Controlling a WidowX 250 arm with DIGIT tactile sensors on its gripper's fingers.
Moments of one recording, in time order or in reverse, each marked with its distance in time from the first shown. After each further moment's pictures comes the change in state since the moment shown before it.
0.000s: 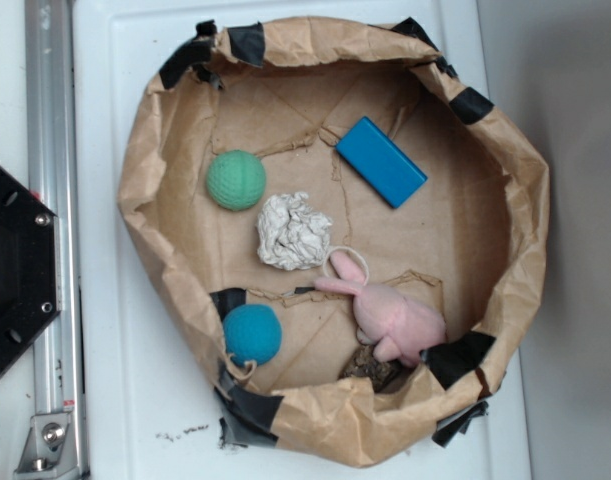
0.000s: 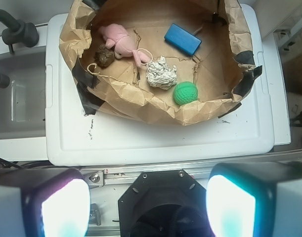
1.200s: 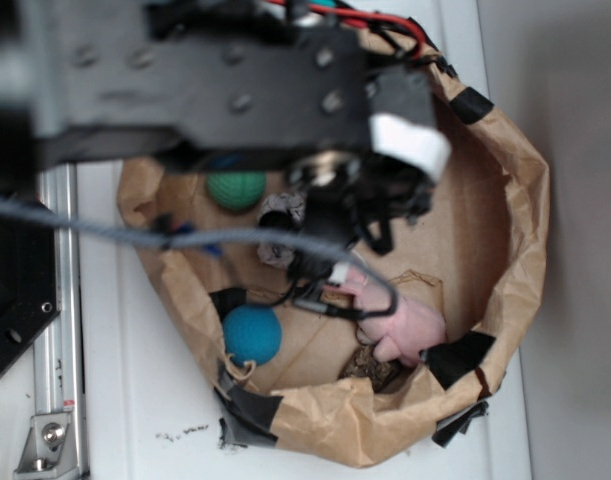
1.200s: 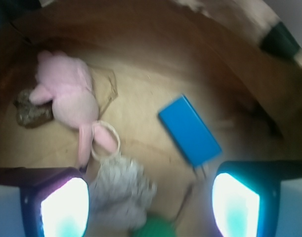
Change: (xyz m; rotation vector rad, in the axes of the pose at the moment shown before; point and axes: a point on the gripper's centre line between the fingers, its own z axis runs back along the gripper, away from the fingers) arm 0.145 0.046 -0.152 0.058 -0.043 -0.366
